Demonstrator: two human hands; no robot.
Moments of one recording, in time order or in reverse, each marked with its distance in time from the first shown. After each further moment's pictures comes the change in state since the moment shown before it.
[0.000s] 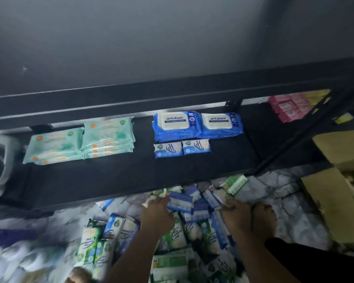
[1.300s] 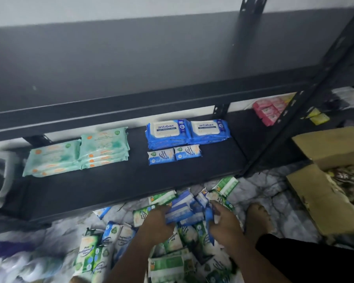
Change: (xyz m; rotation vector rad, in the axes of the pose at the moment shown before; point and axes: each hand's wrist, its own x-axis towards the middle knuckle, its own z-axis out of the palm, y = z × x) left_hand -0.017 0.002 0.002 -0.189 -0.163 0.099; right_hand -0.050 0.009 -0.016 0.102 -0.206 -0.184
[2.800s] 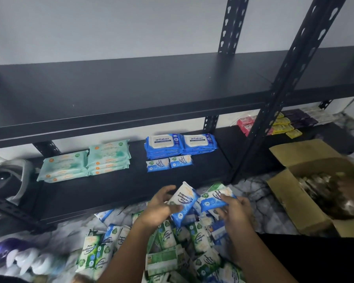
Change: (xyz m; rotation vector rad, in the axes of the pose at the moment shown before) left_hand -0.088 0.103 -0.062 -0.828 -0.015 0.022; right_hand -0.068 -0.041 -0.068 1.191 0.402 0.240
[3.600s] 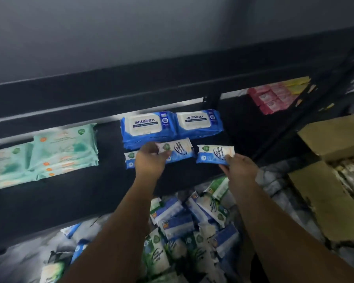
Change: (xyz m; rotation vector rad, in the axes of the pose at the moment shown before) left_hand 0.230 0.028 -0.003 0.095 0.474 0.058; right_hand 0.193 -0.026 0.109 -0.055 0.127 -0.024
